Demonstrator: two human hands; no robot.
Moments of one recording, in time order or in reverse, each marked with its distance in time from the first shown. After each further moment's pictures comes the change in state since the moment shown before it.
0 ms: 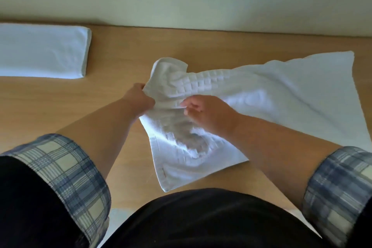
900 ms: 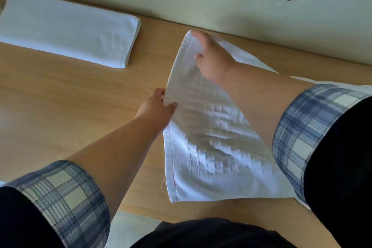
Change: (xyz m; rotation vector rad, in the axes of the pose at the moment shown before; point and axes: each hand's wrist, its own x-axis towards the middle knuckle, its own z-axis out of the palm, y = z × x) left_hand 0.002 -0.067 -0.027 -0.065 0.116 0.068; right_hand 0.183 -0.074 0.006 -0.209 0.202 -0.161
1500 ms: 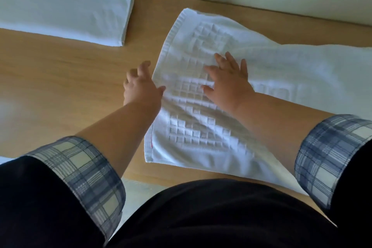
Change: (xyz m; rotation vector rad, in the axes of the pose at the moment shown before) left_hand -0.027 -0.011 -0.011 0.372 0.202 0.051; right_hand -0.121 0.047 0.038 -0.456 -0.125 0.053
